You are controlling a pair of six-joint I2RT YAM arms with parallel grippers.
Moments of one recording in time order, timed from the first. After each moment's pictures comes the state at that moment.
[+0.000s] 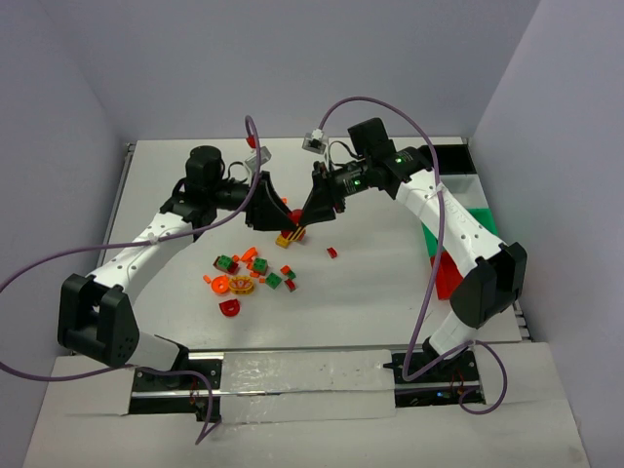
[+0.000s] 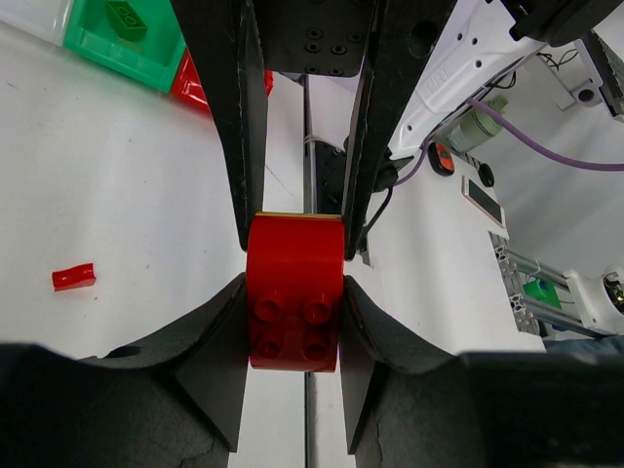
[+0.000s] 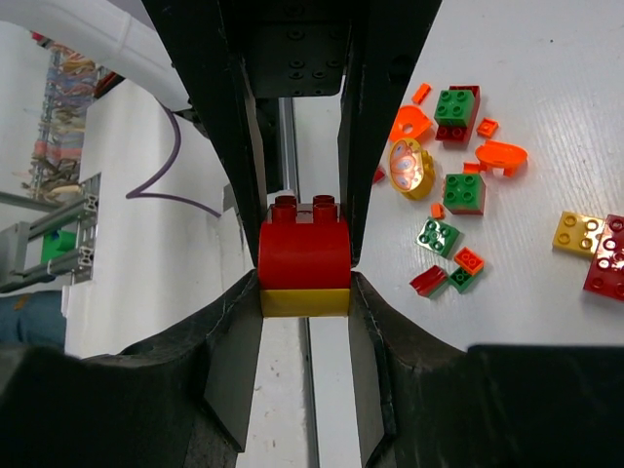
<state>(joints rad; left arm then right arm) -0.41 1.43 1.12 0.03 1.25 -0.31 0.50 1.63 1.65 -0.82 -1.05 -0.16</state>
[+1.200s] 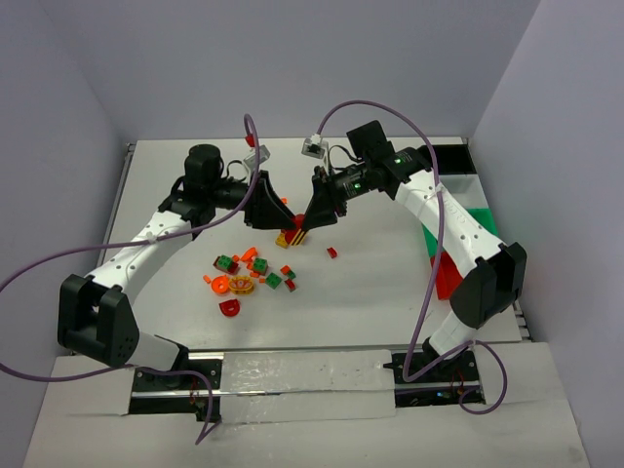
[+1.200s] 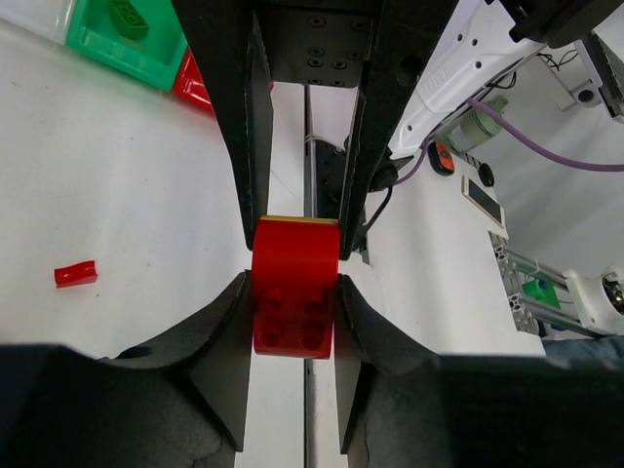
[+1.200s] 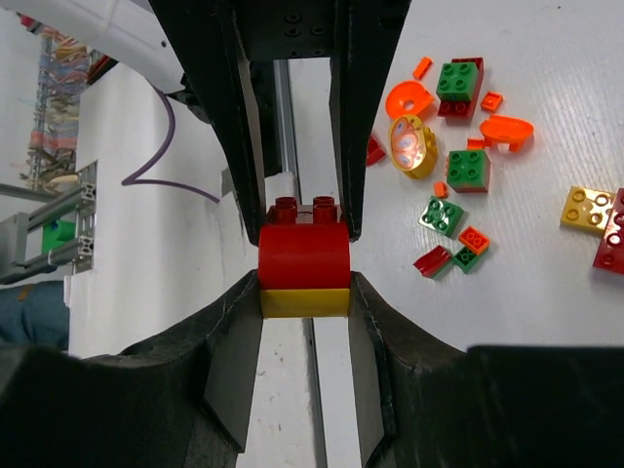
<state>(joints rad) -0.40 1.43 1.13 -0.01 1.25 -0.29 0.51 1.63 1.65 -0.89 -1.02 -0.19</state>
